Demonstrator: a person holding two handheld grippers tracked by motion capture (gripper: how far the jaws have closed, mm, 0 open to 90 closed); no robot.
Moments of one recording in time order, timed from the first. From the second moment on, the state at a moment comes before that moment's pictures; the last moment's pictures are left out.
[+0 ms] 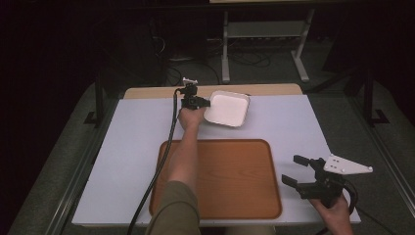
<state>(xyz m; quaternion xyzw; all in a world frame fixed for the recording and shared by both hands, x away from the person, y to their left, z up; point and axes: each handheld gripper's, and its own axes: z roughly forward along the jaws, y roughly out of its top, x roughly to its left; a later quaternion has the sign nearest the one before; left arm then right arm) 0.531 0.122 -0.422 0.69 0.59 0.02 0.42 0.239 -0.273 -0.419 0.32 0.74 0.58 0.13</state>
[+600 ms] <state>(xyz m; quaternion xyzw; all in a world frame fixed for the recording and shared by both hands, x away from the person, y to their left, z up) 0.509 0.143 -0.392 0.68 0.58 0.03 0.44 0.233 -0.276 -0.423 0.33 0.74 0.57 0.12</state>
